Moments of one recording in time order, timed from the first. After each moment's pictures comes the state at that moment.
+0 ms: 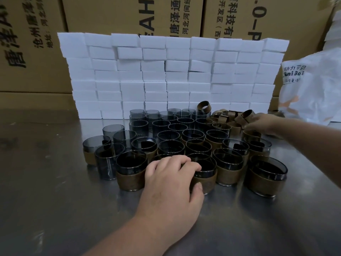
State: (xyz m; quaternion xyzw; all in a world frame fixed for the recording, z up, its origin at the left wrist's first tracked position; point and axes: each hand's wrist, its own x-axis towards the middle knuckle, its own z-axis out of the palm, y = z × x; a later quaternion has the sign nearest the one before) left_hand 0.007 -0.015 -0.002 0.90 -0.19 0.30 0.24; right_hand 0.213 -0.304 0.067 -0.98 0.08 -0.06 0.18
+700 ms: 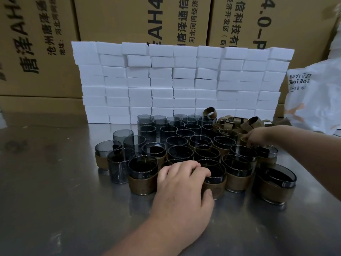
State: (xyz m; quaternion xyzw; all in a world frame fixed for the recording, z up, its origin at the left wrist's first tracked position) left_hand 0.010 -0.015 -0.003 0.91 -0.18 0.28 0.25; right_hand 0.211 -0.266 0.065 -0.99 0.06 0.09 -0.05
